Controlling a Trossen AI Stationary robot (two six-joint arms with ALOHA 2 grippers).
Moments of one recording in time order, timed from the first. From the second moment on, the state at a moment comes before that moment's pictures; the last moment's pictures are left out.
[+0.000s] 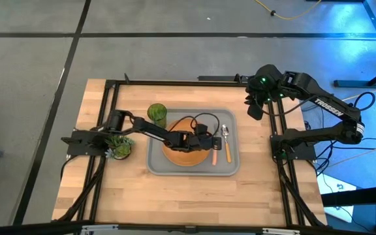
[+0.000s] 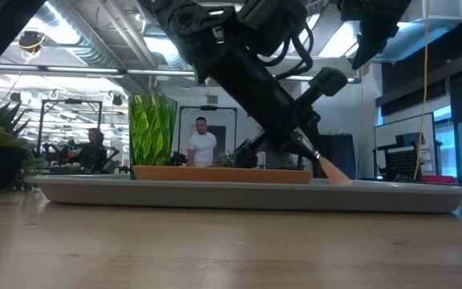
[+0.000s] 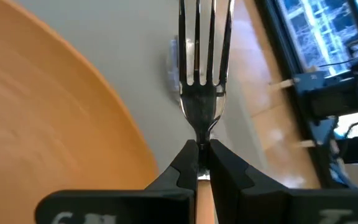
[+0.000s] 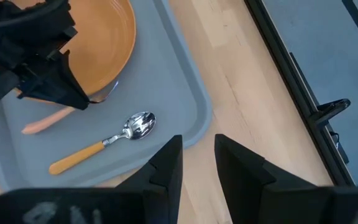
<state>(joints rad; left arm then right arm) -0.08 2.18 1.43 0.14 -0.46 -1.30 -0.53 1.12 1.29 -1.17 -0.05 -0.16</state>
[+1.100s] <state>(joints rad) -0.04 2.19 1.43 0.12 -0.36 -1.30 -0.53 1.12 1.29 -1.17 -0.05 -0.16</state>
